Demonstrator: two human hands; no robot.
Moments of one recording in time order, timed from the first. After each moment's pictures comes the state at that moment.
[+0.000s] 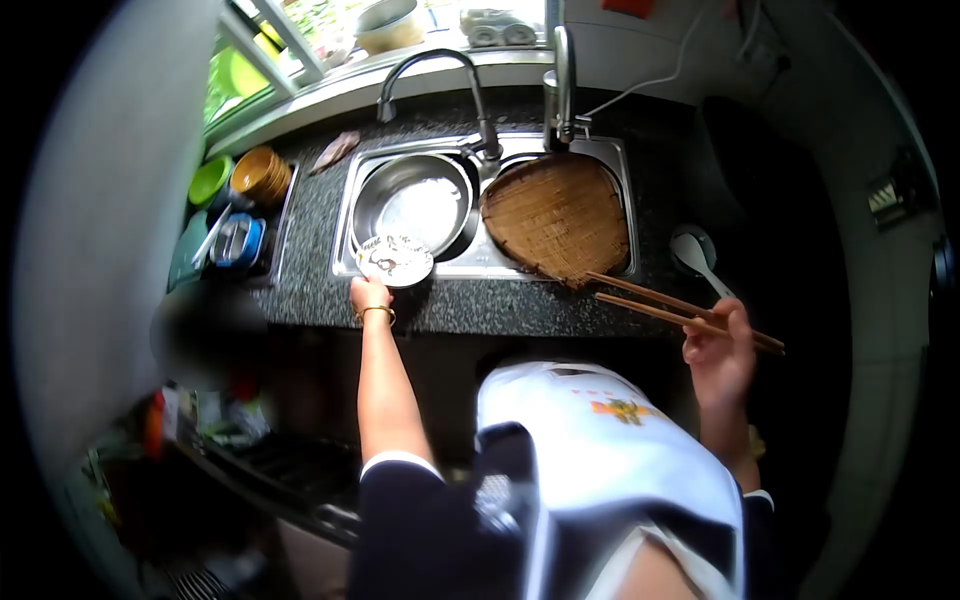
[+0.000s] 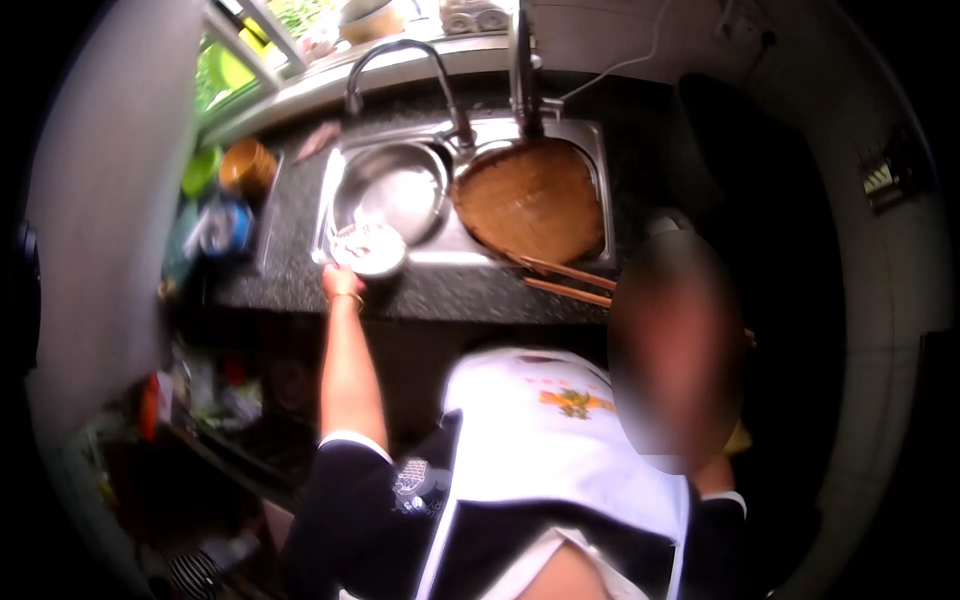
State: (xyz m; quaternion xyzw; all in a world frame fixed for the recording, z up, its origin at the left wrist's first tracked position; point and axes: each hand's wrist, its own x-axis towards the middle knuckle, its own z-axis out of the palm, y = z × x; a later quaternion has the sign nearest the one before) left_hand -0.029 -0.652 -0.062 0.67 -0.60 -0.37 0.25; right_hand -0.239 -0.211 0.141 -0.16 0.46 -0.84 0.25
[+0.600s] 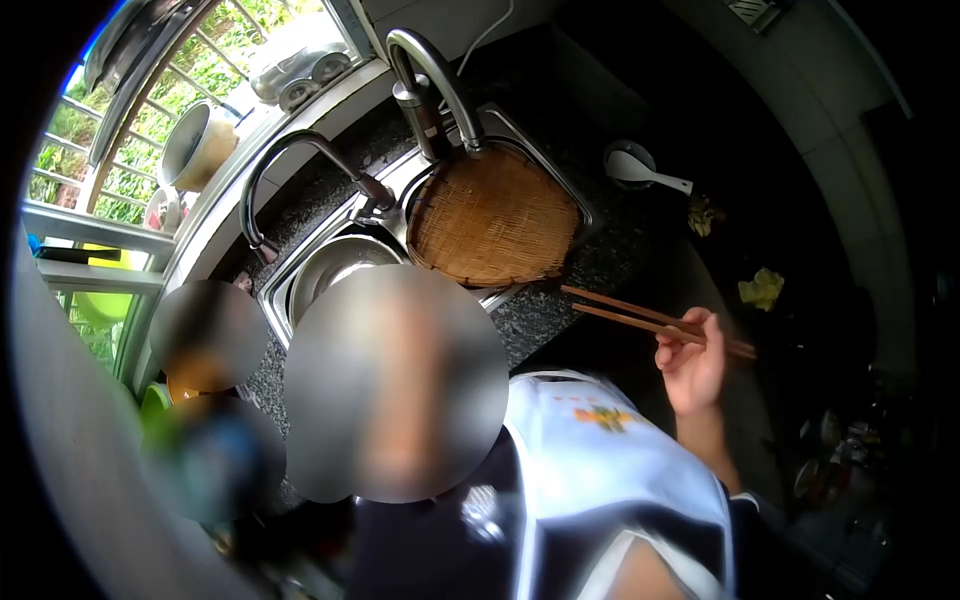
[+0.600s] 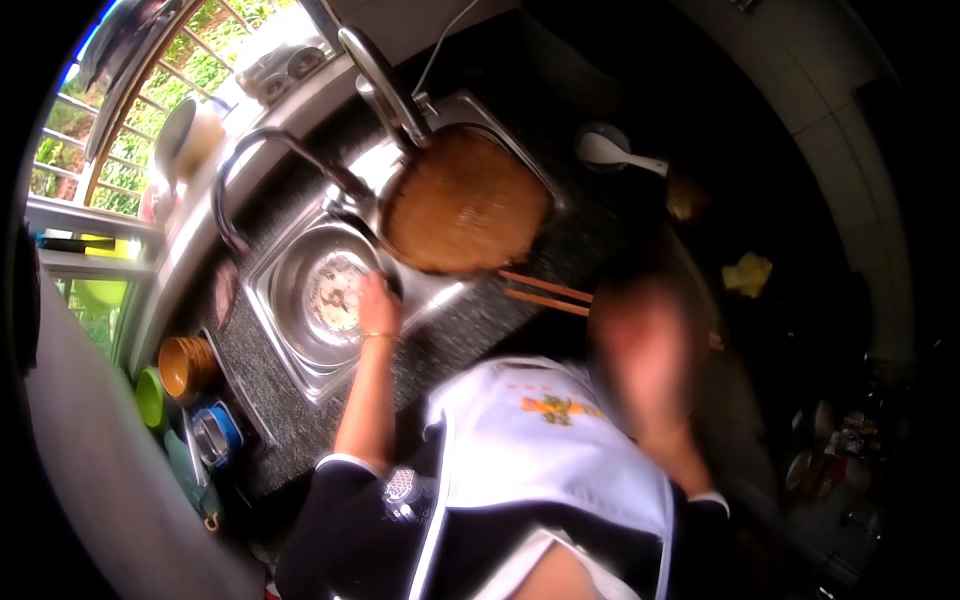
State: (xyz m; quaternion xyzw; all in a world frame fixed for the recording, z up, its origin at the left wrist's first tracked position) left_hand -0.167 -0.651 -0.073 0.21 -0.95 -0.22 0.02; right_hand -0.130 -0.294 0.110 0.20 0.54 -0.82 0.01
